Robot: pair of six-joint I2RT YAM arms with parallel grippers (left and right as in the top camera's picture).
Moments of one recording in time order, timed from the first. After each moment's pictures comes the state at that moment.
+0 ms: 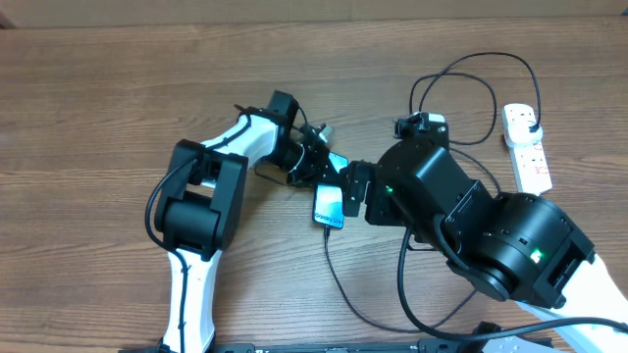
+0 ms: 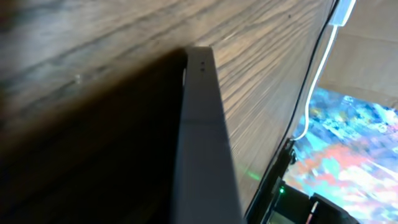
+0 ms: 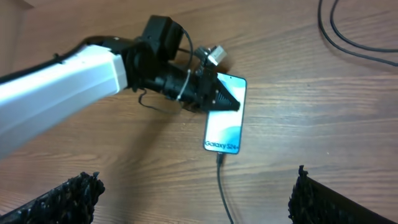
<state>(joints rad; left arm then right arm) -0.33 2.29 1.51 -0.74 0.94 -0.18 0.84 1.28 1.67 -1.30 0.25 0.84</state>
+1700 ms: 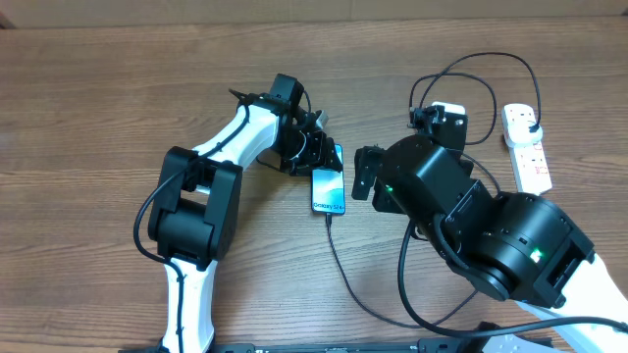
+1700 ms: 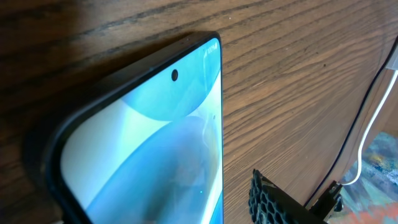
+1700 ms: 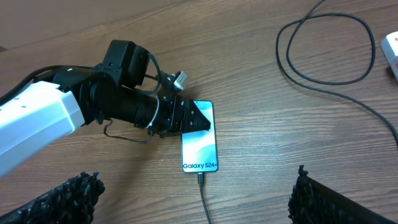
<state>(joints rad) -0.35 2.23 1.58 -0.79 0.64 -0.29 0.84 1.28 1.67 -1.28 0.43 0.86</state>
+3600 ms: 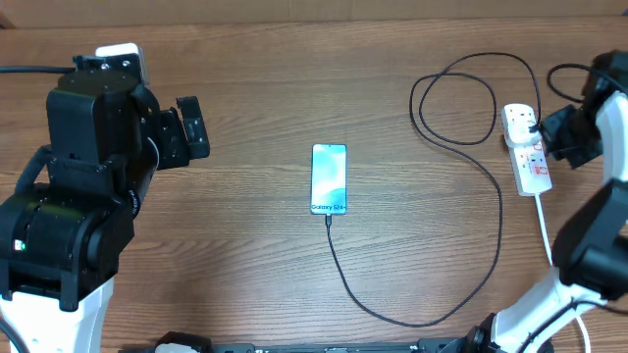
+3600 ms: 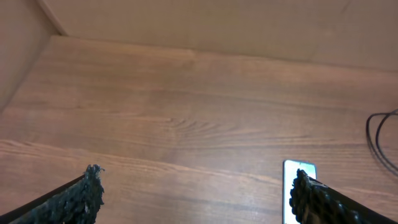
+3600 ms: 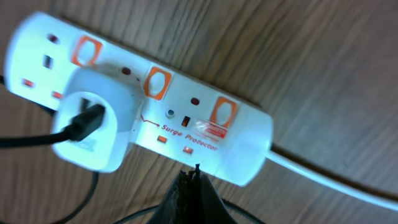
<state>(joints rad) -0.21 1.25 1.82 -1.26 -0.26 -0.26 -0.40 1.99 1.67 -1.14 0.06 0.69</state>
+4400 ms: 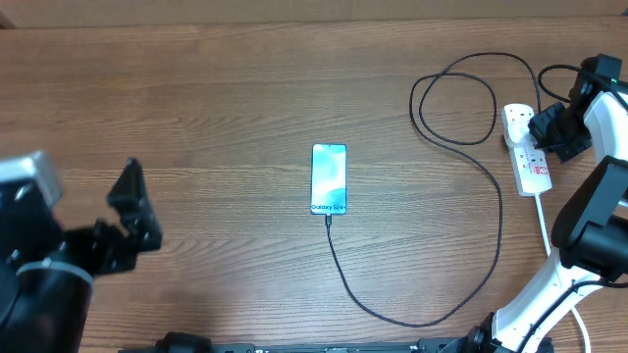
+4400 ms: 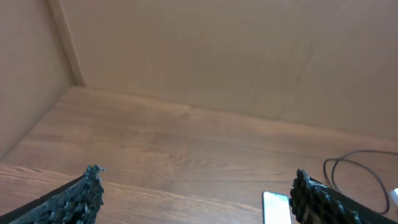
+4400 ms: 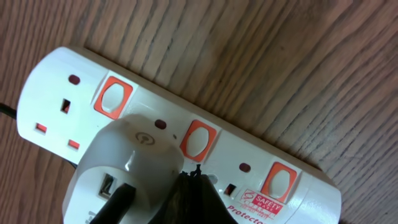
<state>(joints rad) -0.21 0.90 1.82 -1.27 -0.27 -0.26 -0.41 2.11 1.67 -0.96 0.01 0.65</state>
